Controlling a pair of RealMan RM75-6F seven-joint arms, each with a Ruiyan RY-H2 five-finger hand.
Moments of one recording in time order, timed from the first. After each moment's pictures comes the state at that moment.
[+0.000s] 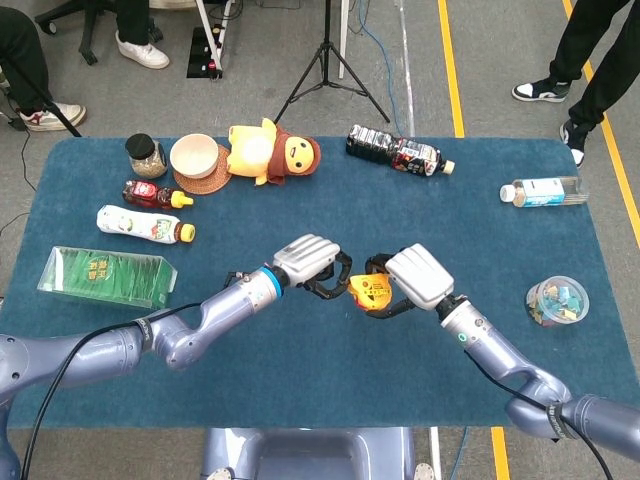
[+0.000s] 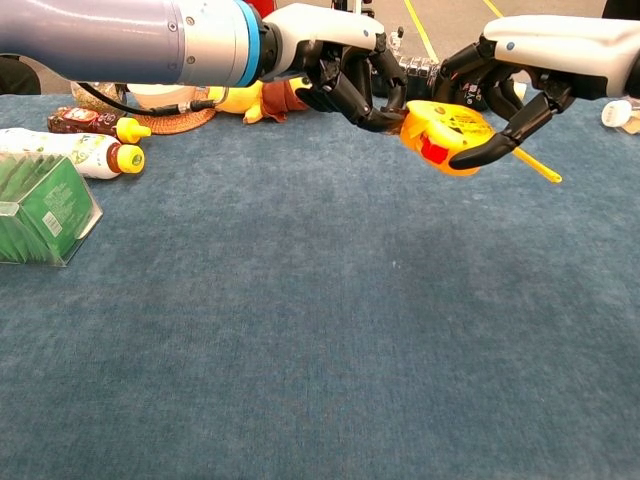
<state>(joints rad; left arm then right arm) -1.21 -1.50 -0.28 -1.43 1.05 0.53 -0.15 0.75 -1.31 0.12 -1.50 -1.52 1.02 0.06</state>
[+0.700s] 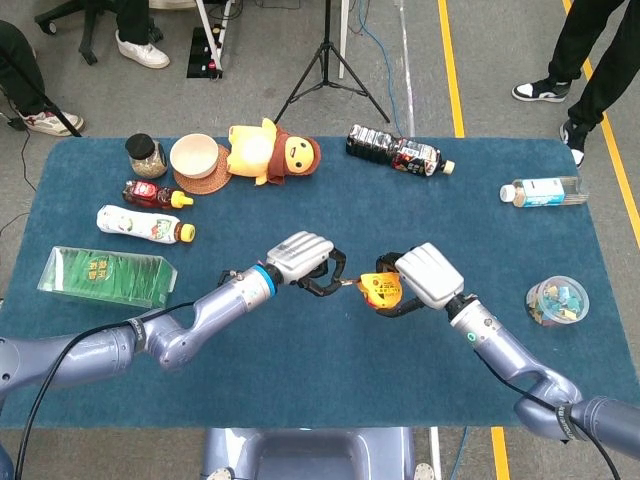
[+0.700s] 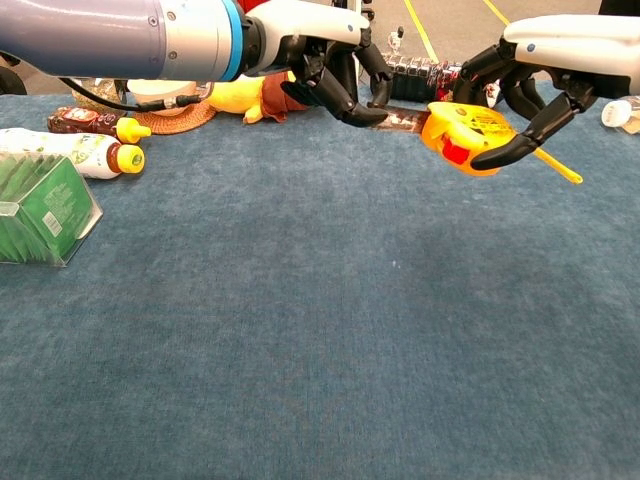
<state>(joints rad) -1.19 -1.47 -0.27 -1.45 1.07 0.54 -0.14 0.74 -1.27 0.11 -1.49 -1.52 1.01 0.06</state>
